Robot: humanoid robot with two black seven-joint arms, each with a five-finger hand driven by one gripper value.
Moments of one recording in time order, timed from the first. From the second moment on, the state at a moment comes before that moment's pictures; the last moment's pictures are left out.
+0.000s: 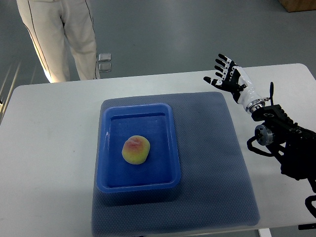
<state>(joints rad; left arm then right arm) -0.03 0.00 0.02 -0.14 0.01 0.01 0.03 0.71 -0.14 0.68 0.54 -0.41 0.07 0.51</state>
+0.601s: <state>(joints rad) 0.04 0.00 0.03 -0.15 0.00 0.02 0.03 0.67 -0.12 0.68 0.53 -0.15 0.06 0.52</state>
